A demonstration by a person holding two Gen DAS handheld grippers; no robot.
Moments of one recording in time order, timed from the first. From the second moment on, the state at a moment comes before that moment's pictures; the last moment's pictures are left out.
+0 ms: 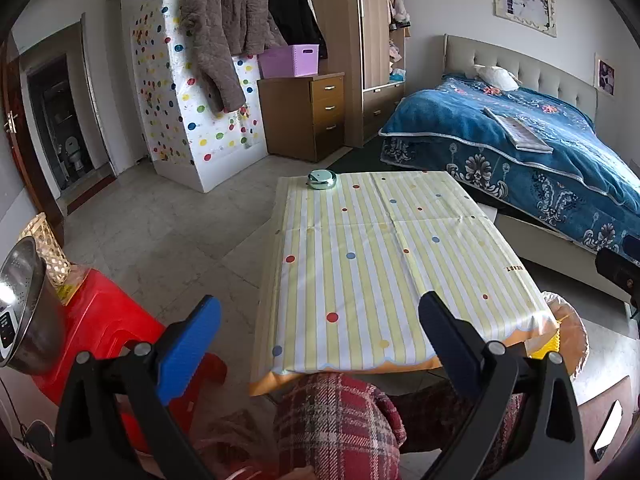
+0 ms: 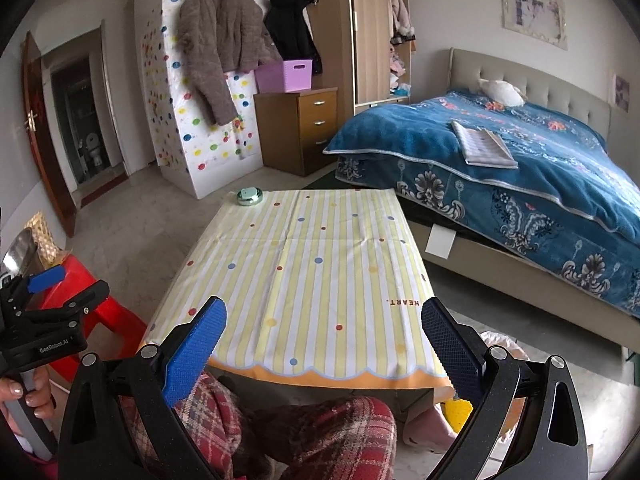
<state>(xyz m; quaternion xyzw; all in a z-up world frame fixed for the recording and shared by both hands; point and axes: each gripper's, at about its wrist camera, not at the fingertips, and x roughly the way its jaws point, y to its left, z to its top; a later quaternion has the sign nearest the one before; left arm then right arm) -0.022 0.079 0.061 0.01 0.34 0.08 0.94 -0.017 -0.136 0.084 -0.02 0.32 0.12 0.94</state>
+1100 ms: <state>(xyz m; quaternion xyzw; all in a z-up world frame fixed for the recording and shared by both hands) -0.020 0.077 0.062 0.01 0.34 0.08 0.94 -0.014 -0.153 0.084 -0.02 0.32 0.12 0.94</state>
